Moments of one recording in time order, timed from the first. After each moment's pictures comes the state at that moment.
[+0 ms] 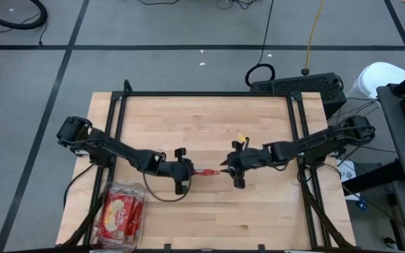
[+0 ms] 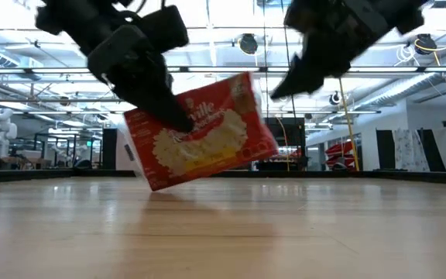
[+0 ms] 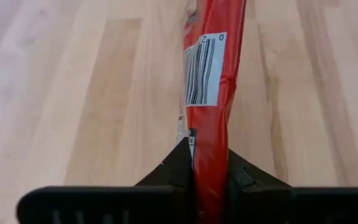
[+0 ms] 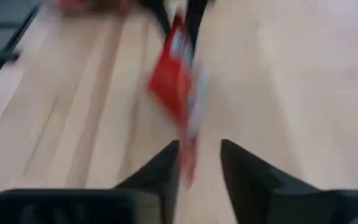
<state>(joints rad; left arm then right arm) -0.28 1.62 0.86 -0.04 -0.27 -0.16 0.19 1.41 0.73 0.02 0.07 0.17</state>
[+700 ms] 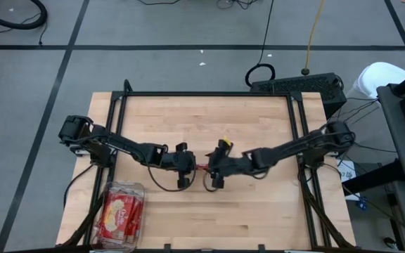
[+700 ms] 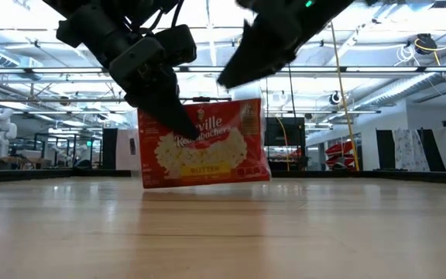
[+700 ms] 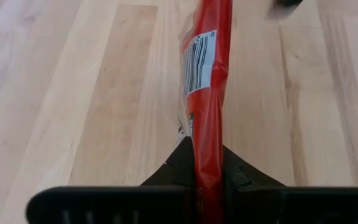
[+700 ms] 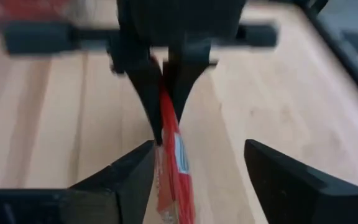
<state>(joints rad) -0.17 1.62 0.86 -0.04 -0.15 -0.18 0.24 1.65 1.06 -0.09 0.42 0.13</state>
